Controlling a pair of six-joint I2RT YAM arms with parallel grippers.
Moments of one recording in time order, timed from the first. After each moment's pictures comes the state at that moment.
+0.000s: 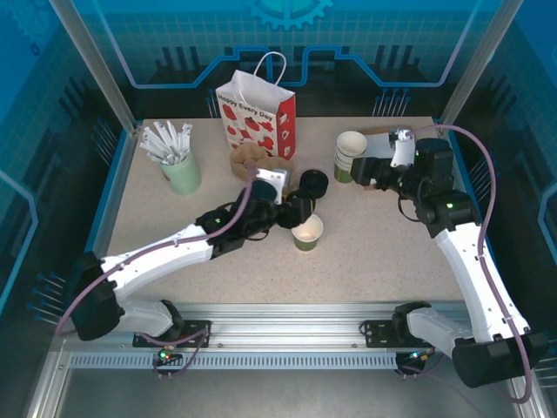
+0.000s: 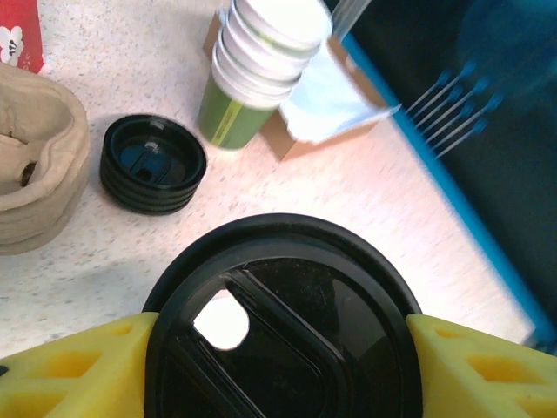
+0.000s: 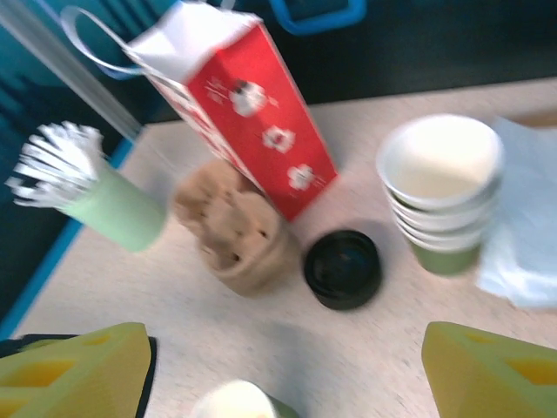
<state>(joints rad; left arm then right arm) -0.87 1.37 1.03 -0.17 -0.13 -0.55 0.15 1.06 1.18 -0.63 -0.30 0.28</state>
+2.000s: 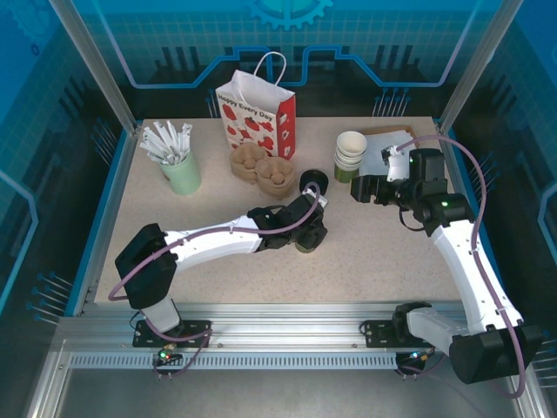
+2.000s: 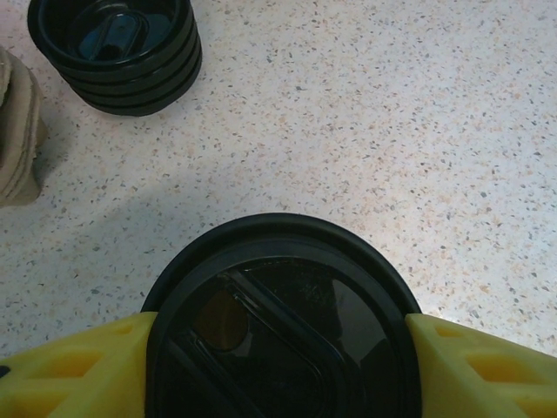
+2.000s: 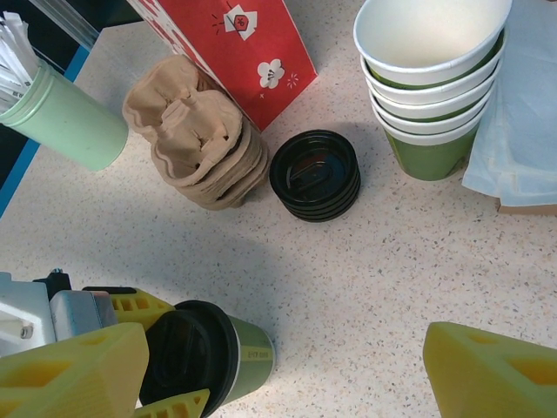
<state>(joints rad) -0.96 1.70 1.22 -0.42 -0.23 -0.32 0.12 1.08 1.11 -0.73 -0.37 0.19</state>
